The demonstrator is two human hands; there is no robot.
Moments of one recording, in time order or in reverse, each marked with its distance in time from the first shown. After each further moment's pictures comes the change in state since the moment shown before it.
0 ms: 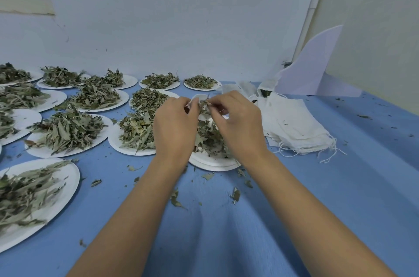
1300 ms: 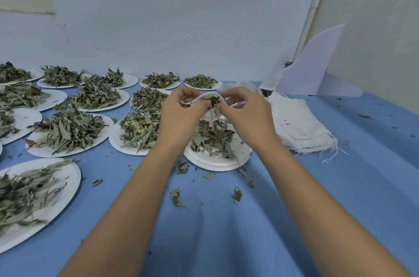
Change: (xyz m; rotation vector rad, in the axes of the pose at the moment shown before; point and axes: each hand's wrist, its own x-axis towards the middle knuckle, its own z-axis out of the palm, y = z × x) left_hand 0.009 0.008 -0.006 -0.675 -0.205 -0.290; right_hand 0.014 0.008 -0.016 0.228 -0.146 0.448
